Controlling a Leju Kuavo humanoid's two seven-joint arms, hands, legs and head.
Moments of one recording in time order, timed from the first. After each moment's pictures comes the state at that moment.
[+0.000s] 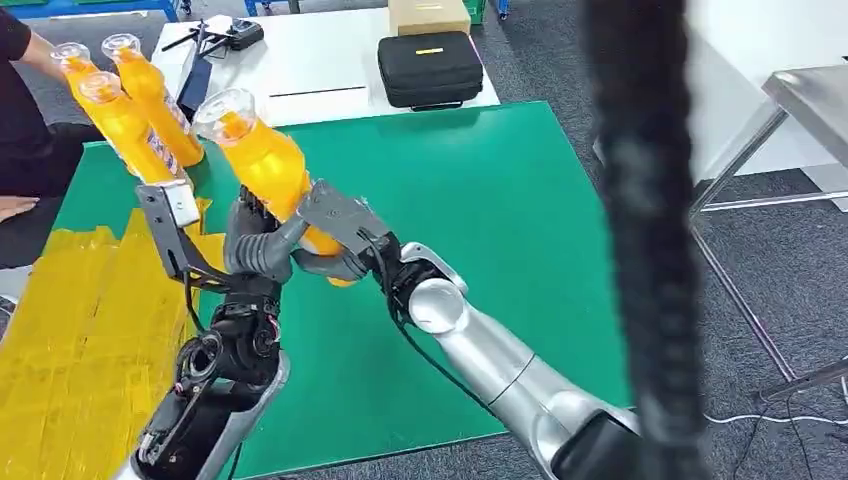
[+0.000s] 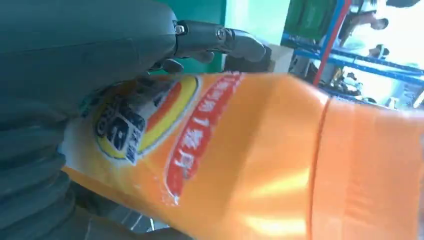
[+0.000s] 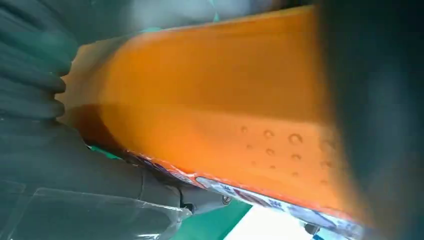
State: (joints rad) left arm -0.43 -0.06 -0.64 -1.56 0.46 0.59 -0.12; right arm -0.65 0.17 0.78 -1.14 0.06 -0.09 0.20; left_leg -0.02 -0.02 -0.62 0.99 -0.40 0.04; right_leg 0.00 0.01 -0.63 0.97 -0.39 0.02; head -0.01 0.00
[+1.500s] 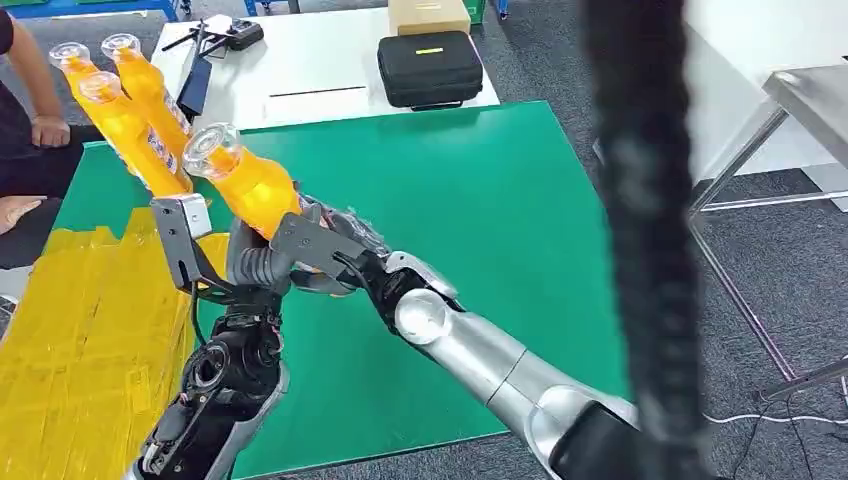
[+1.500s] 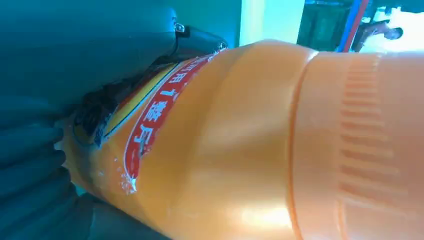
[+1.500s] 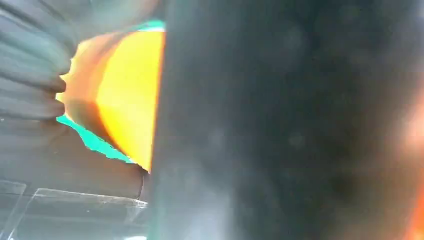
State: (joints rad) left arm -0.41 -0.05 -0.65 -1.54 0.42 0.59 -0.09; right arm -0.69 0.16 0.91 -1.07 0.13 -0.11 0.20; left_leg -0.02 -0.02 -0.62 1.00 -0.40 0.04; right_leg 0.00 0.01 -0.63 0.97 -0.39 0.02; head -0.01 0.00
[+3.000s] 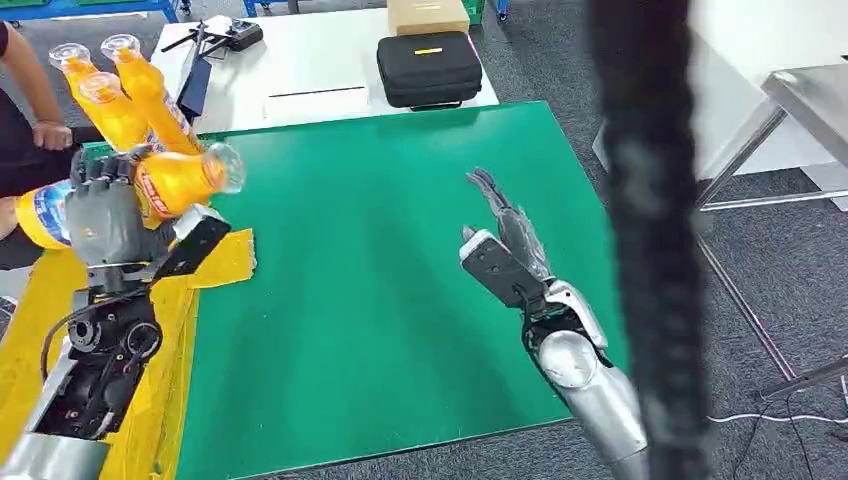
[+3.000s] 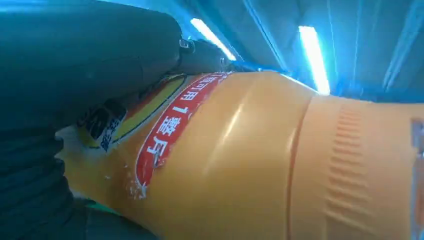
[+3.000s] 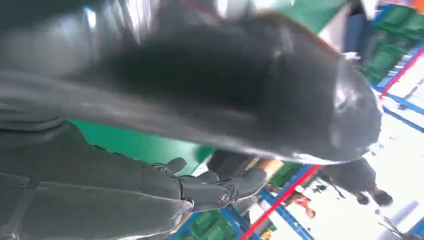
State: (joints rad) left arm -0.50 0.22 -0.33 -1.19 -1.14 0.62 -0.01; right arm -0.30 -0.19 0.48 -1.61 0.36 -0.24 0.02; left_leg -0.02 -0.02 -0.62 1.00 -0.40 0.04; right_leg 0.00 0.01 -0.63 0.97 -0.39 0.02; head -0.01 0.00
